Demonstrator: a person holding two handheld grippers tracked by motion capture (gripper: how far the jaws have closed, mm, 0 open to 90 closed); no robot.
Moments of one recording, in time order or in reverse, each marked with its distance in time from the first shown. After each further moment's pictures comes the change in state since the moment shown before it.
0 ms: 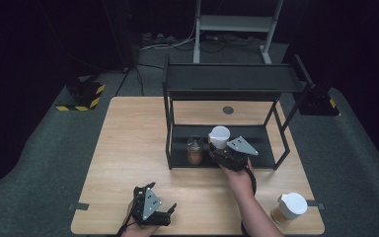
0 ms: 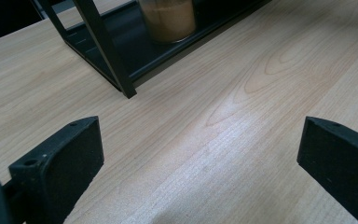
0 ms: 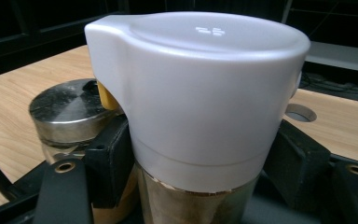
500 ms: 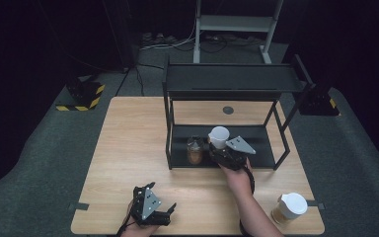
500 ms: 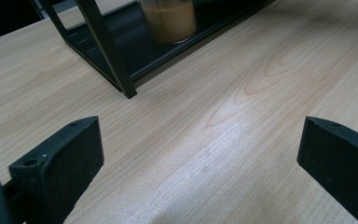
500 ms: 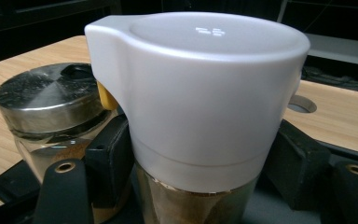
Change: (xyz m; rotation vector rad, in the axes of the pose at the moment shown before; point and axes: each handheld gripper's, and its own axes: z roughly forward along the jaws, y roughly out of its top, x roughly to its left) left arm 0.001 -0.001 0.000 -0.005 -0.001 -0.010; right arm -0.001 -0.005 0.011 0.025 -0.013 0.003
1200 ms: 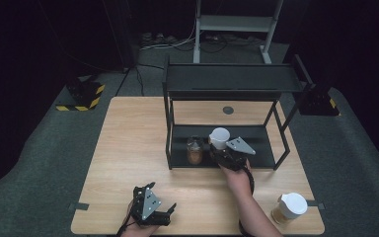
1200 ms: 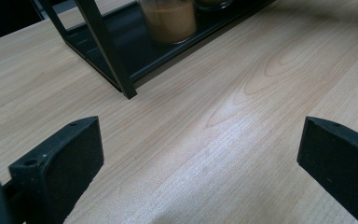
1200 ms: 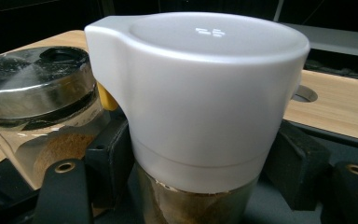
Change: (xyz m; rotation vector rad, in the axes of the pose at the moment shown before) left arm 0.000 0.000 0.000 -0.002 0.001 0.005; right arm -0.002 -0.007 0.005 0.013 -0.007 0.018
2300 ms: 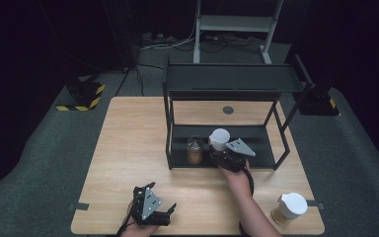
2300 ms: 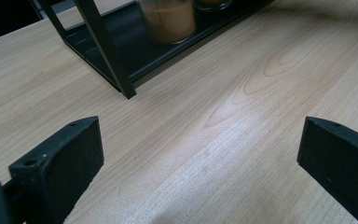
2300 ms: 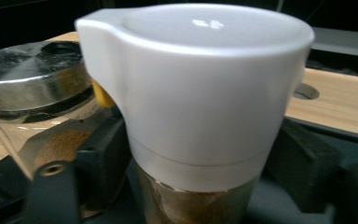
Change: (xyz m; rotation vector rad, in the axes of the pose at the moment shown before) left arm 0.001 0.000 0.000 0.001 -0.004 -0.001; right arm 0.001 -0.007 0.000 -0.006 -0.001 0.018
